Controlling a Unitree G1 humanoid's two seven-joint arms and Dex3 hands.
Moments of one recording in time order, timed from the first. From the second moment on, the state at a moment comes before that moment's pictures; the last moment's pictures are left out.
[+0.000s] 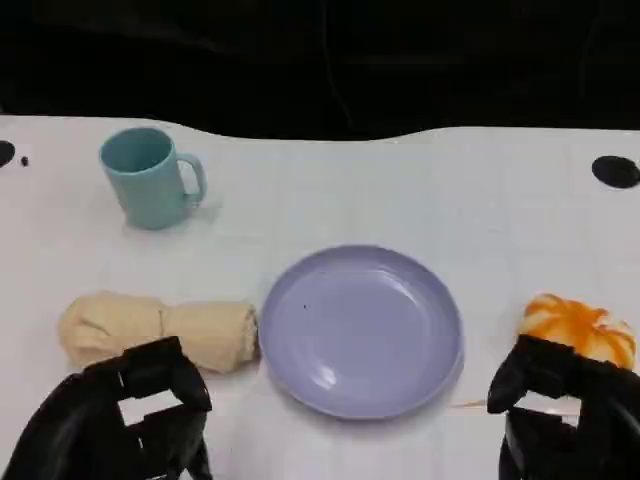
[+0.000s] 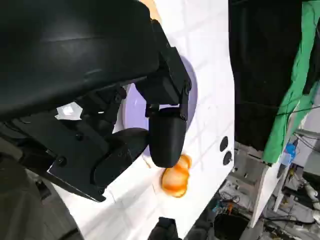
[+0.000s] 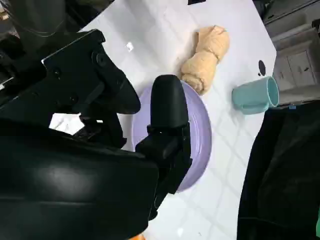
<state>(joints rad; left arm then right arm) 0.33 0.23 0.15 -0.61 -0.52 0.61 -0.29 0.31 -0.18 0.00 -0.82 0.33 0.83 0.12</state>
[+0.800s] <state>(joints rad) 0.32 0.23 0.15 -0.61 -0.52 0.61 -0.29 0.31 -0.18 0.01 -0.82 0.33 0.82 0.12</state>
